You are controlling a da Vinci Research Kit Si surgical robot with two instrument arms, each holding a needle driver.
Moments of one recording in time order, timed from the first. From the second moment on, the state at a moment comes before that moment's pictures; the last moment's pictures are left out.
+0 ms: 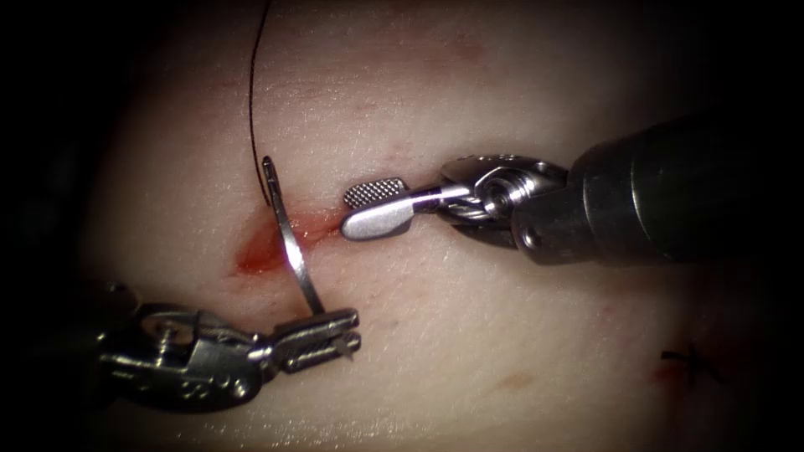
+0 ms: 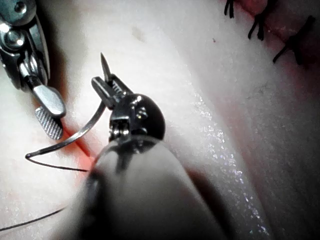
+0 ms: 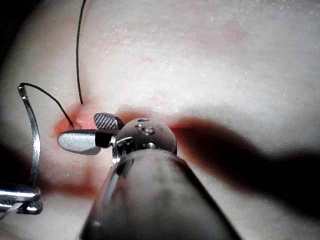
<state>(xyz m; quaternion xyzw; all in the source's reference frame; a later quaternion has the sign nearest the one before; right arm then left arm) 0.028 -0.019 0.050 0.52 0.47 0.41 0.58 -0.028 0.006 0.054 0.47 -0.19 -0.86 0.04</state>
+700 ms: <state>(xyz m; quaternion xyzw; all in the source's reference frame) 0.032 -0.021 0.051 0.56 0.48 0.39 0.56 -0.029 0.007 0.055 0.50 -0.20 -0.84 0.10</state>
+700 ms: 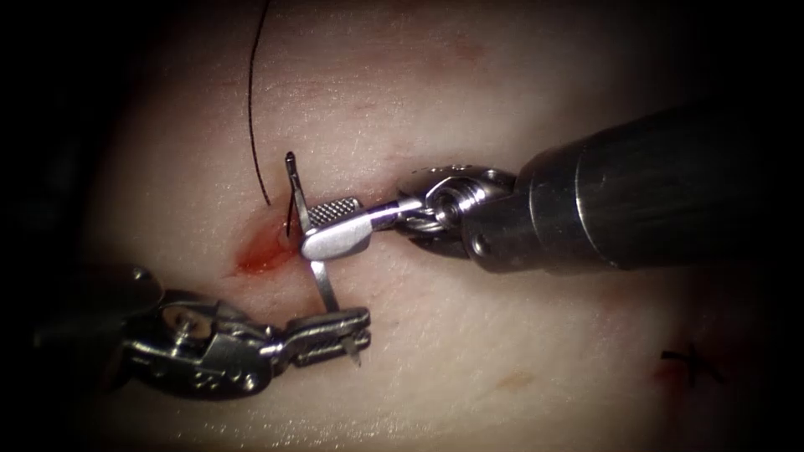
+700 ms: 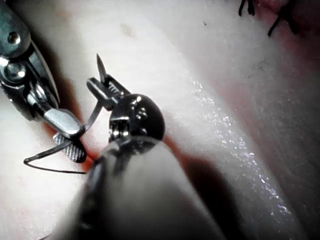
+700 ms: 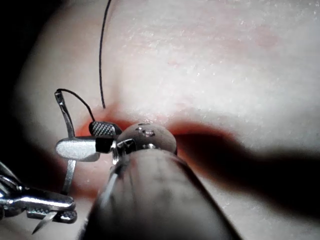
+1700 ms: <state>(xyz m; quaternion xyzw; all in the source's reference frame) 0.032 -0.021 0.050 0.58 0.48 0.37 0.55 -0.029 0.007 0.055 0.50 -0.19 -0.84 0.11</state>
